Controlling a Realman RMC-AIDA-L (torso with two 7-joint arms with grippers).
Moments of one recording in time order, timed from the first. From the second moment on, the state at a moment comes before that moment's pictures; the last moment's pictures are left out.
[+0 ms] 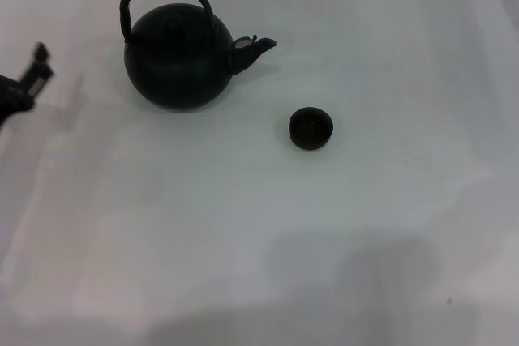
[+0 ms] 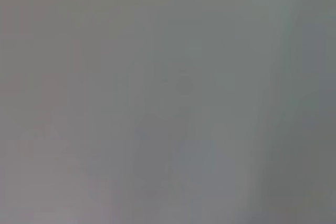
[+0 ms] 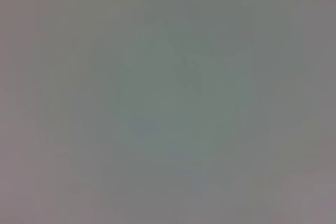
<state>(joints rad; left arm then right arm) -0.34 -2.07 2.37 0.04 -0.77 1.23 -0.34 0.55 2.02 -0.87 -0.22 2.55 0.74 -2.42</state>
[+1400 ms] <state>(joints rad) -0.51 -2.06 2.35 0.04 -0.56 1.18 -0.37 0.61 2.02 -0.86 -0.19 2.56 0.64 -2.47</state>
